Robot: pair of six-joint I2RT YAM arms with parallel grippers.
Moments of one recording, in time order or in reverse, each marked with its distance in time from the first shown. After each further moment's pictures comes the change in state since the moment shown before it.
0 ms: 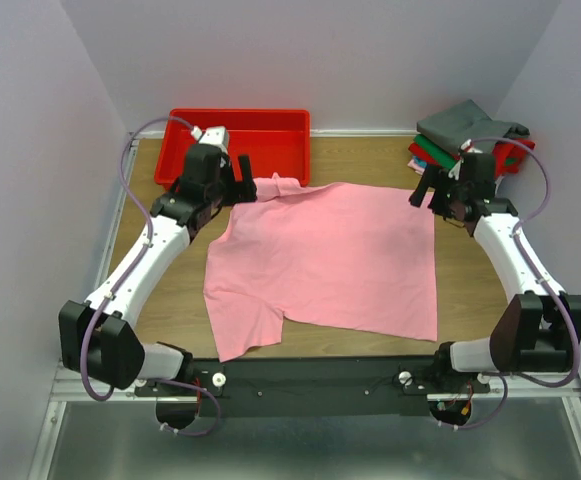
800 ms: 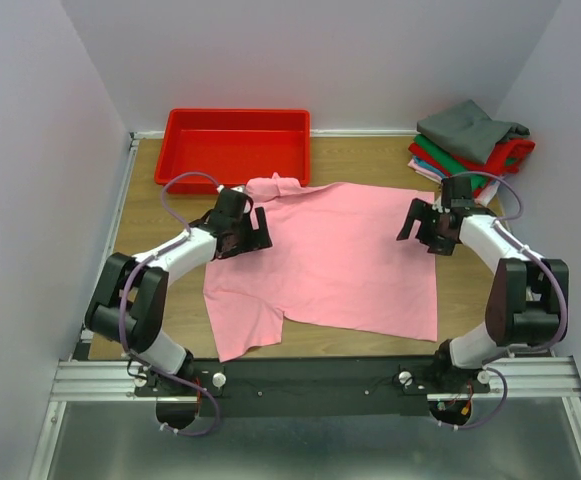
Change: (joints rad) left arm -0.052 0.146 -0.423 0.161 0.117 -0.233; right arm 0.000 0.117 -0.201 -0.057 -0.079 0.062
